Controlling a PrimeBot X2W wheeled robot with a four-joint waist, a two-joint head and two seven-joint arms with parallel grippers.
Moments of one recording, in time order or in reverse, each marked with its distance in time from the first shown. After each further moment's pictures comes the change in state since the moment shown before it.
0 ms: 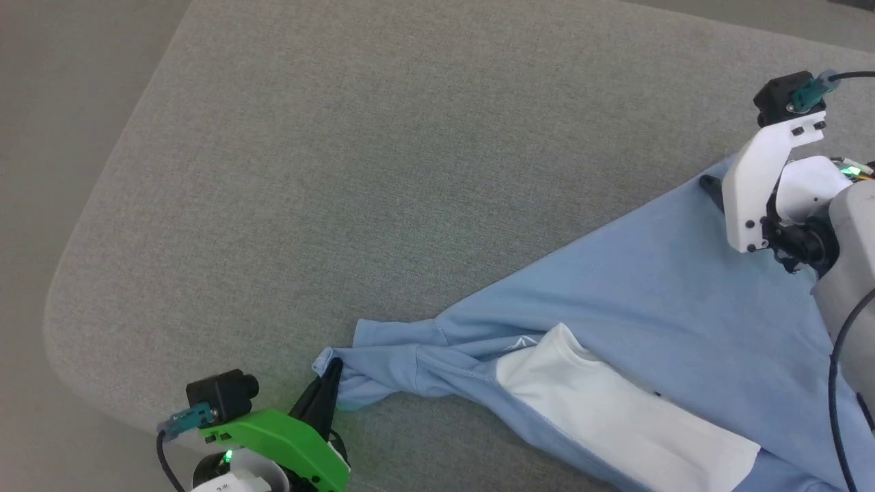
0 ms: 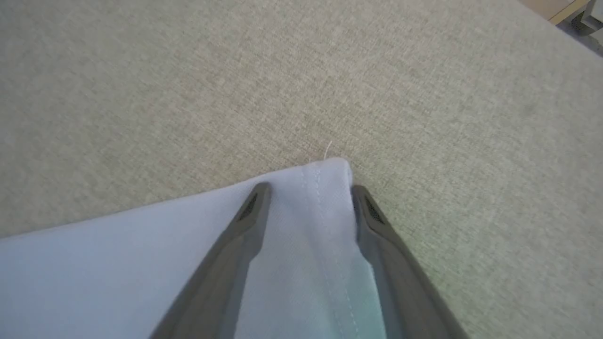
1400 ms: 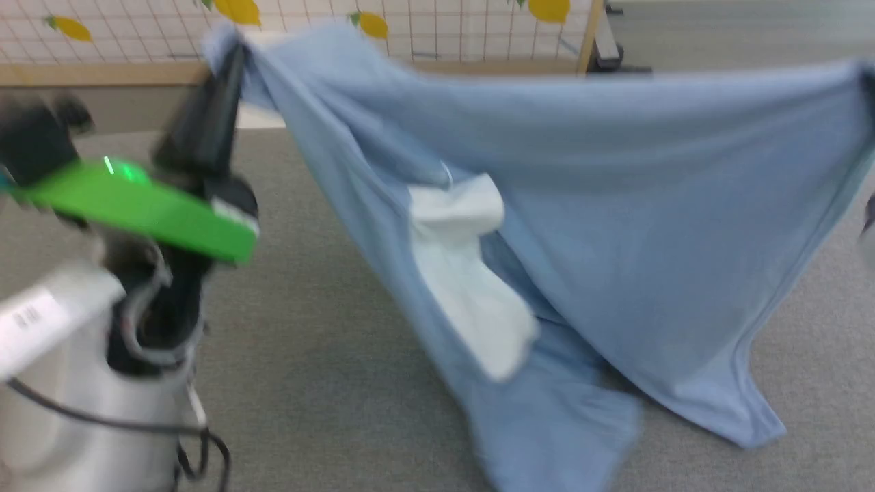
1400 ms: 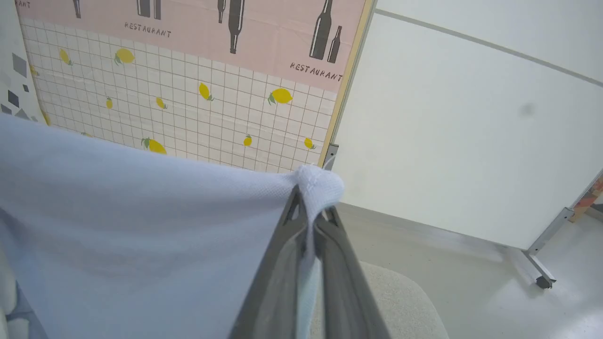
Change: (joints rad) left arm -0.480 0.132 0.108 -0.327 -0.067 -0.009 0.100; right arm 0.421 -0.051 -0.389 -0.932 -0.080 0.000 -0.180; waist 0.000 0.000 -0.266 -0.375
